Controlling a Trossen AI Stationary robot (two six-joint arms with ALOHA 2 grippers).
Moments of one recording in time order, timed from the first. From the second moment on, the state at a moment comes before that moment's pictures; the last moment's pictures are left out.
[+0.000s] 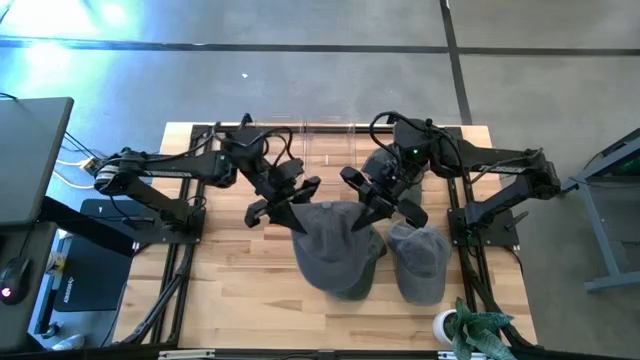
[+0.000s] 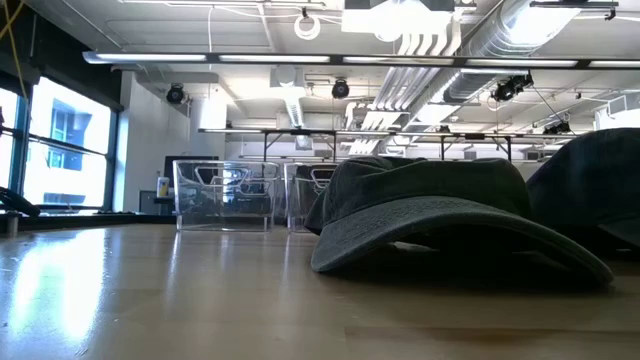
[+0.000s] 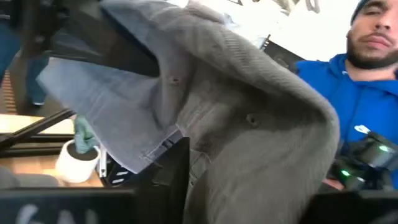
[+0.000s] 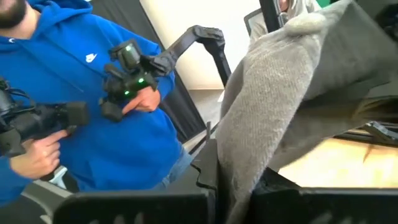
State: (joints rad) left arm 0.02 1.39 1.33 0.22 0.84 -0.59; right arm -0.02 1.43 1.56 -0.25 -0.87 0.31
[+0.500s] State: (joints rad) left arm 0.02 1.39 1.33 0.36 1.08 -0.74; right arm -0.02 1.40 1.56 -0.38 -0.85 0.34
